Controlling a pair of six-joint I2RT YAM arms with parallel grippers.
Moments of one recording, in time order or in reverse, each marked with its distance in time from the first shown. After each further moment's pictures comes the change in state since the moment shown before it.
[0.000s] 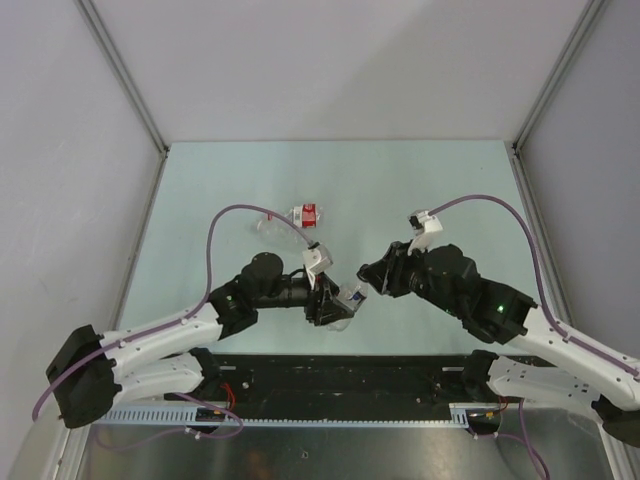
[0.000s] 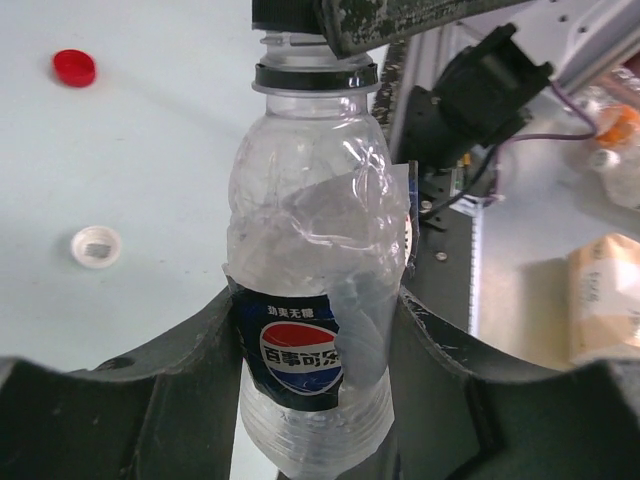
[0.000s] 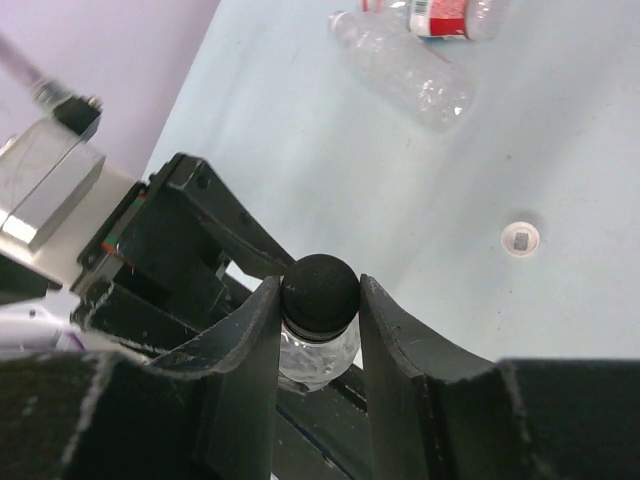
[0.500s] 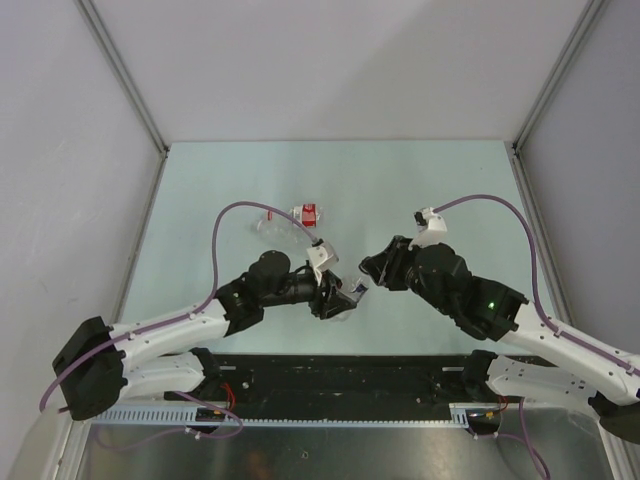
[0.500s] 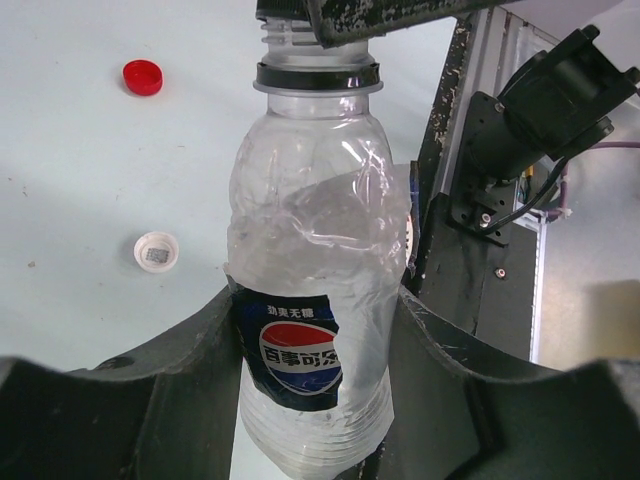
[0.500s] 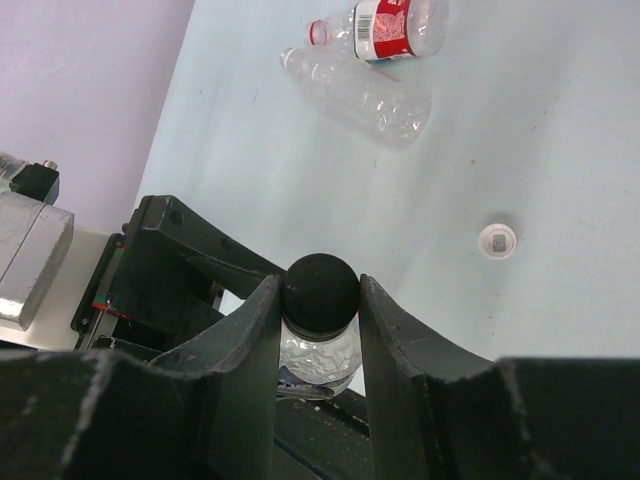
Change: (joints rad) left arm -0.010 0.070 0.022 0.014 -0.133 0.082; right arm 0.004 0.045 0.000 -0.001 0.167 0.144
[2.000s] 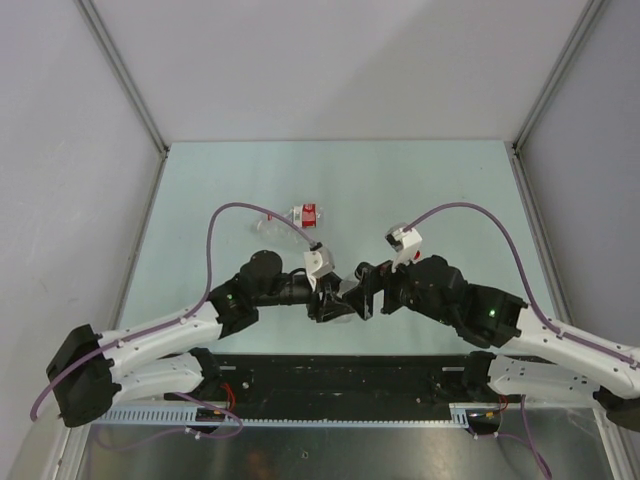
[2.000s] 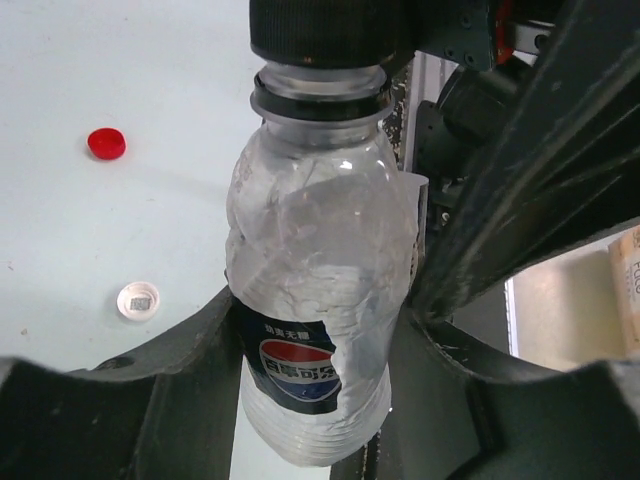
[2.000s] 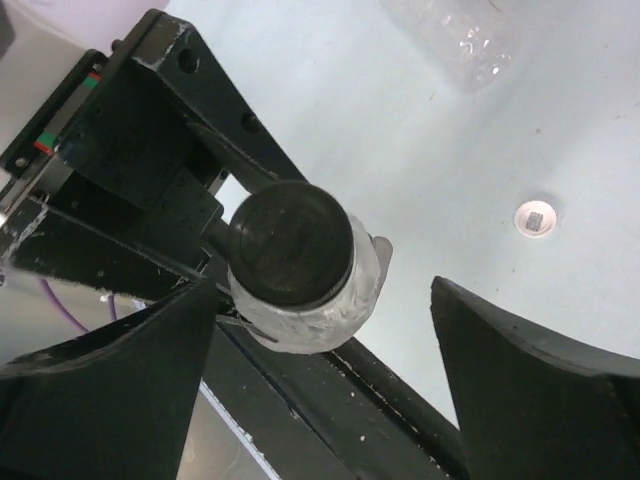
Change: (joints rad) left arm -0.002 -0.053 0.009 0.007 0.114 0.074; right arm 0.119 -0.004 -0.007 -0.027 -0.154 -0.232
